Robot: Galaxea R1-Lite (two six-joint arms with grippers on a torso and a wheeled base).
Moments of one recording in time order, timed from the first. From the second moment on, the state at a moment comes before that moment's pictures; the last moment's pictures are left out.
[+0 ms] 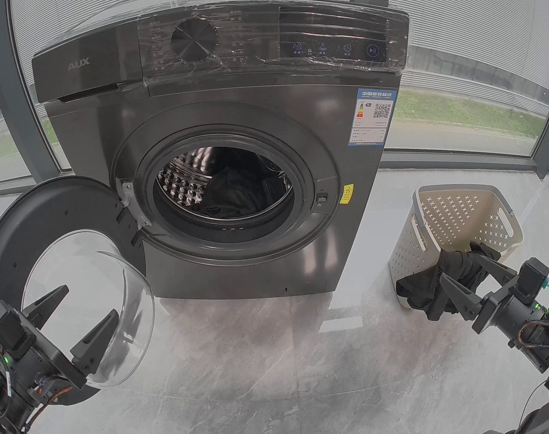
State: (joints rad) left arm -0.60 0.97 -0.02 -0.95 0.29 -0.09; right arm 0.44 1.41 -0.02 -1.37 -0.09 0.09
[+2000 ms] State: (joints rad) left arm -0.11 0.01 -0.02 -0.03 0.07 -0.02; right arm 0.00 0.01 -0.02 0.00 -0.03 0.02
